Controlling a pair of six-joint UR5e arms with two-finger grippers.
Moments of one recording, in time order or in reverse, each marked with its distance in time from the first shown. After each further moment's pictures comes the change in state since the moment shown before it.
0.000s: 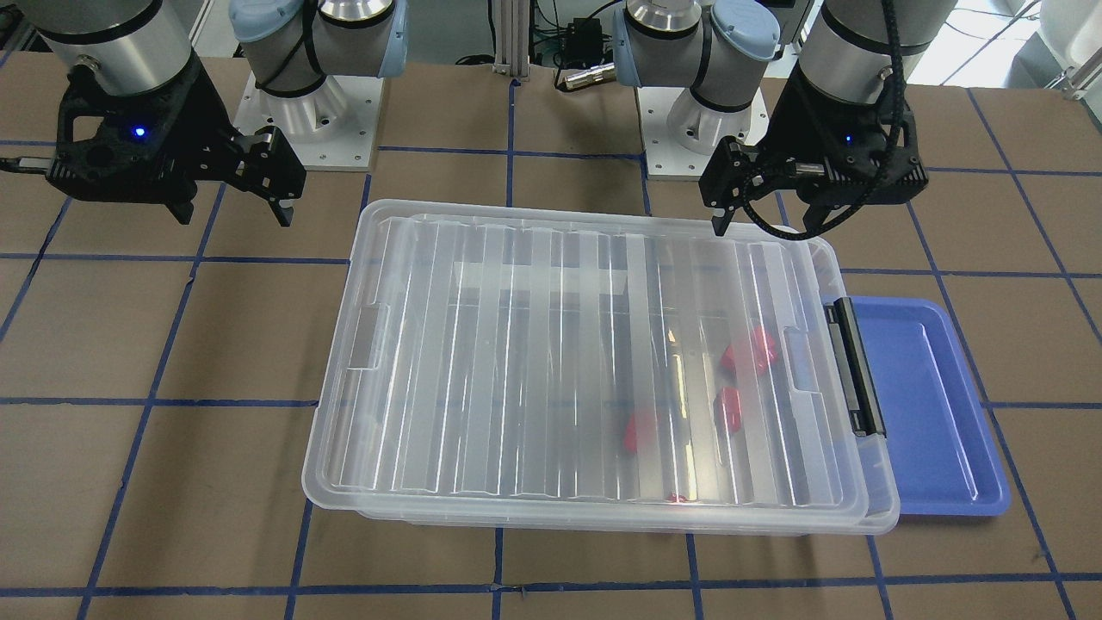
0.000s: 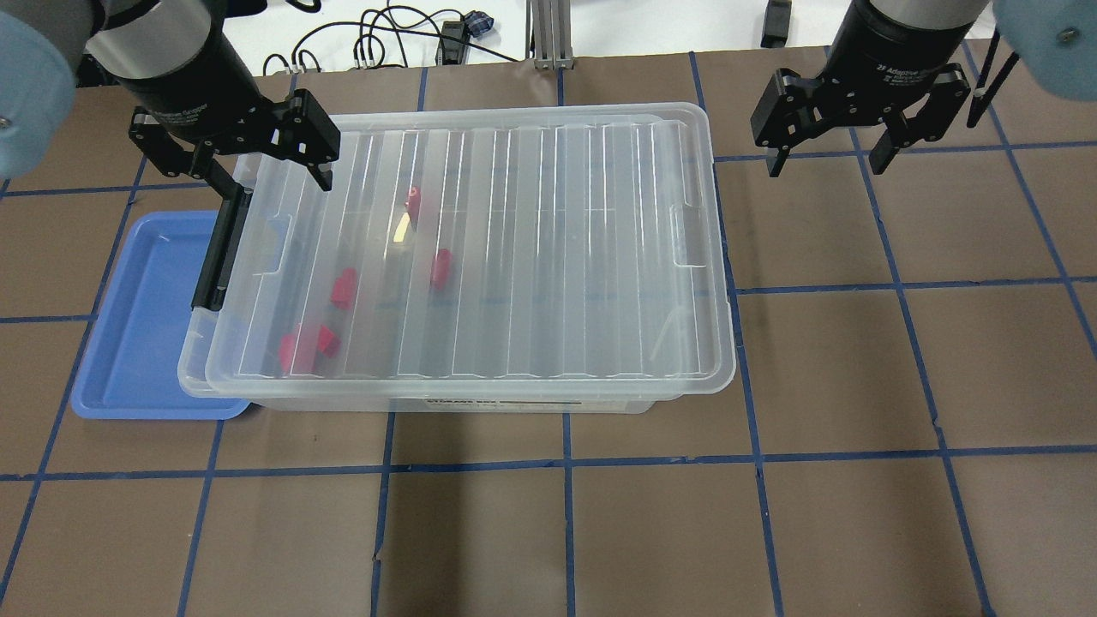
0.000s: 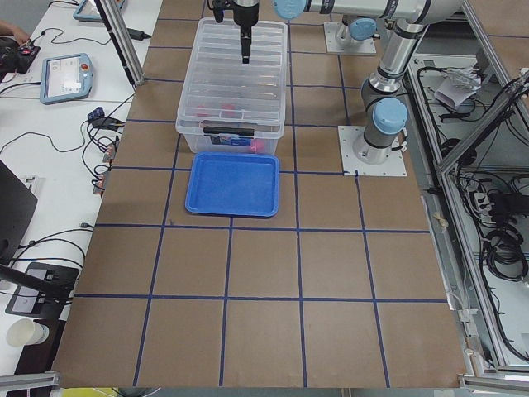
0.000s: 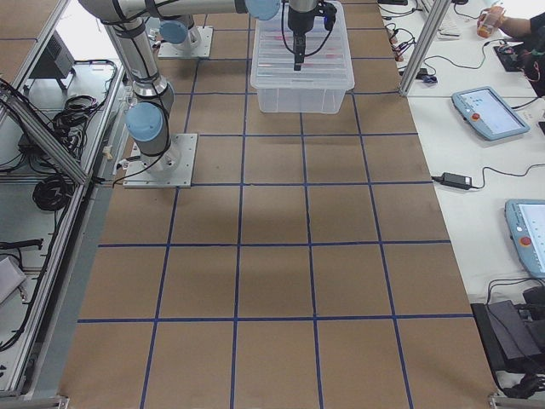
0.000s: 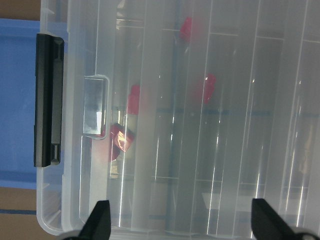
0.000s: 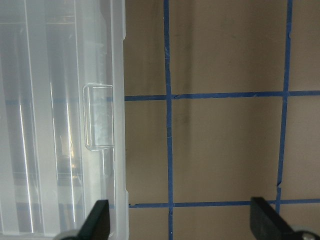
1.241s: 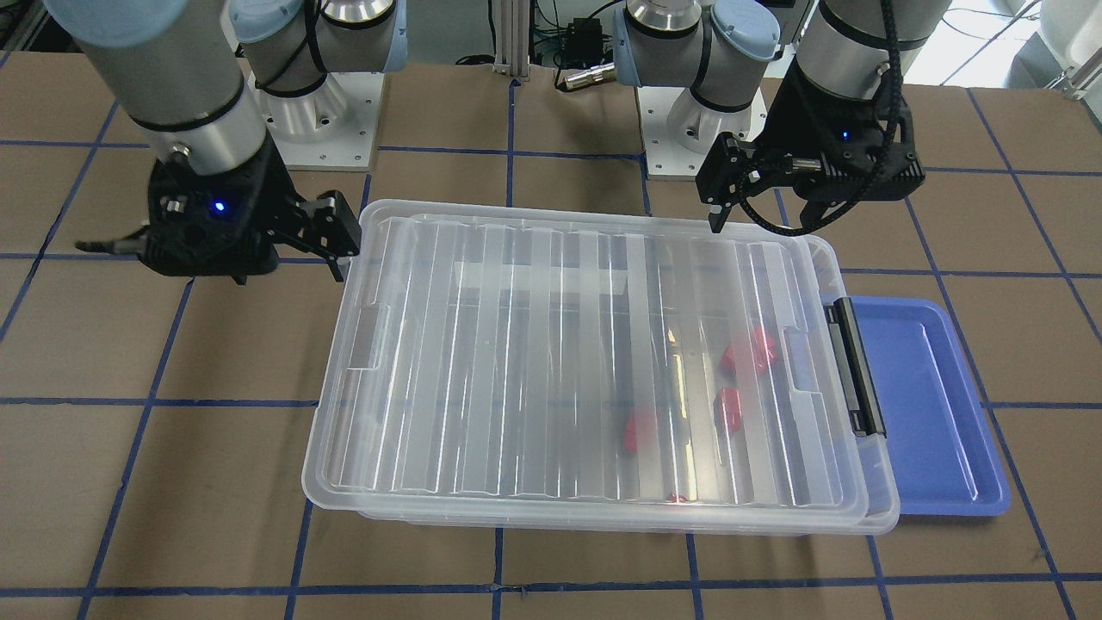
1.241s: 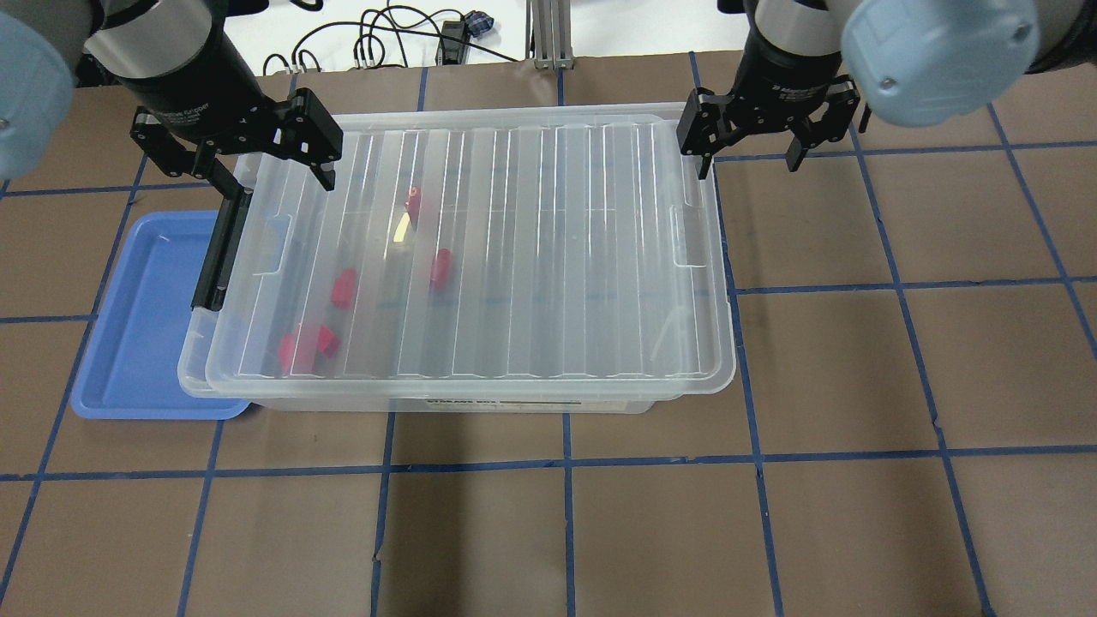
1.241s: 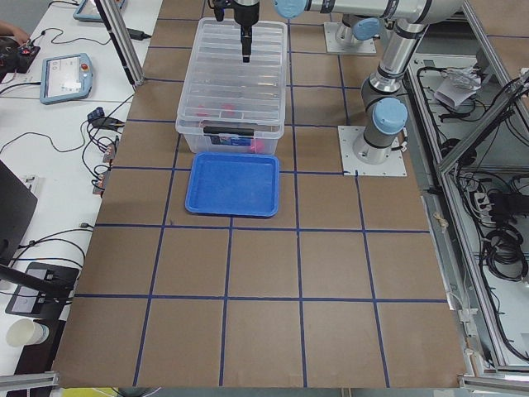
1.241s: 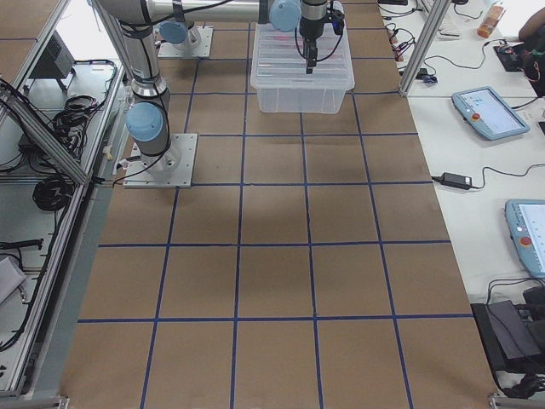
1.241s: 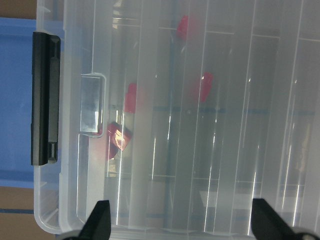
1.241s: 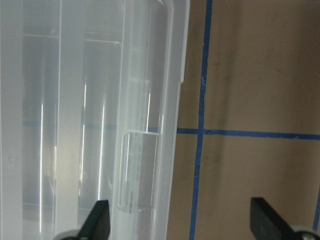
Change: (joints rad) left arm -0.003 0.002 0.001 0.000 -0.008 0.000; right arm 0.107 0.158 0.016 -0.190 -0.007 0.023
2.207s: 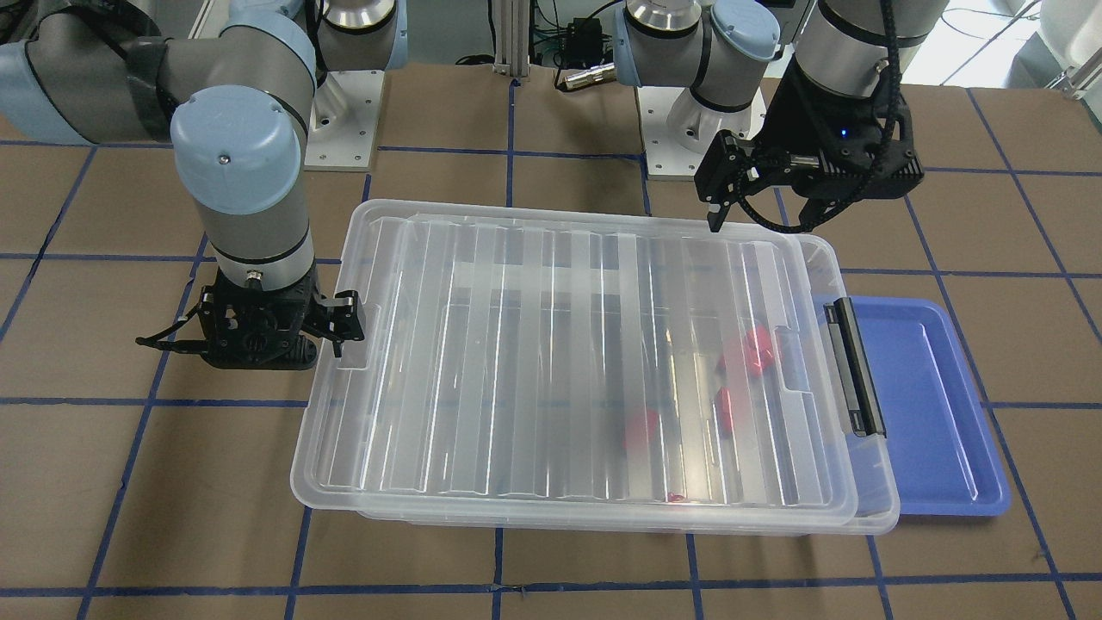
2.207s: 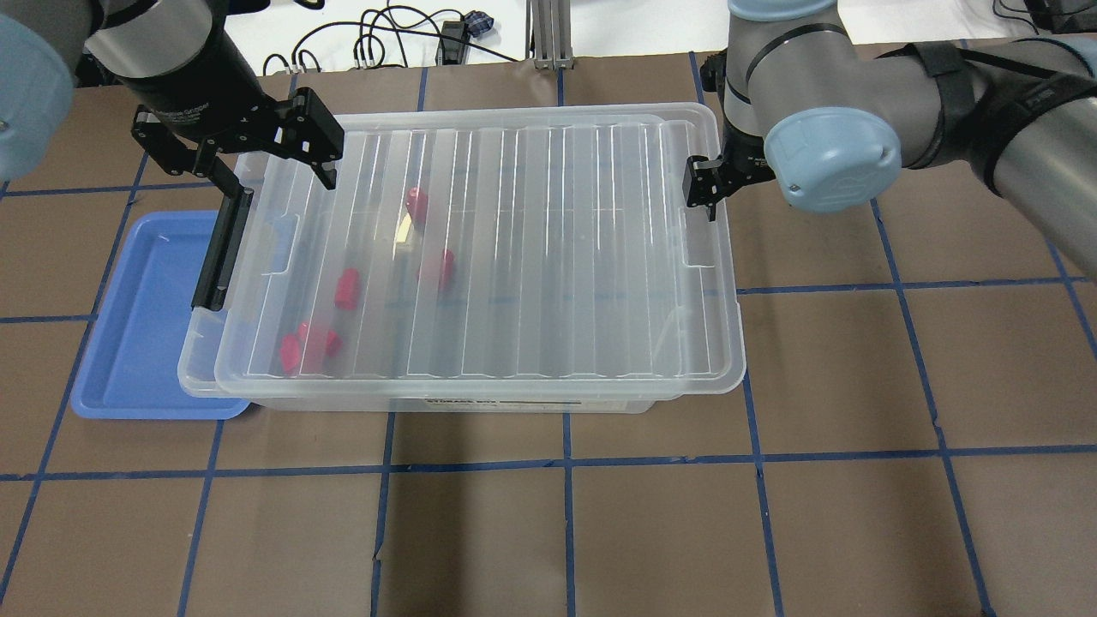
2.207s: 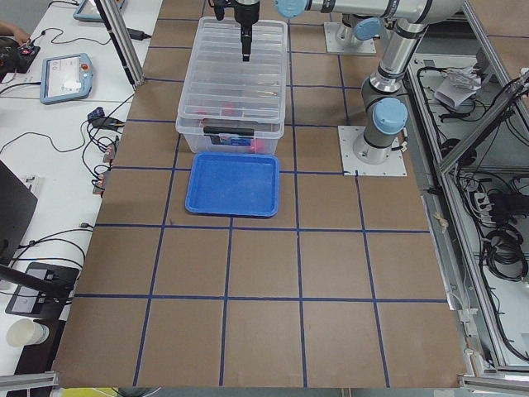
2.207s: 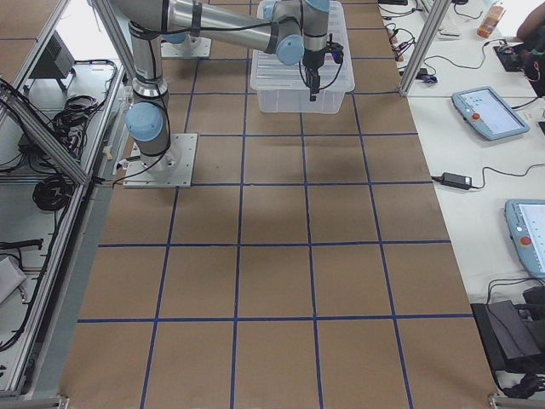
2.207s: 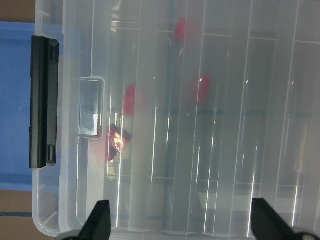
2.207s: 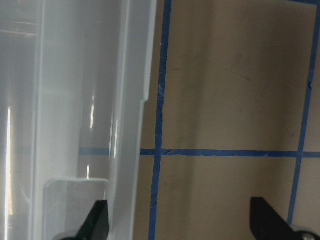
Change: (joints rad) left arm -0.002 0.004 -0.002 0.003 -0.001 0.010; right arm 0.006 0.046 0.154 -0.216 -0.190 -0.005
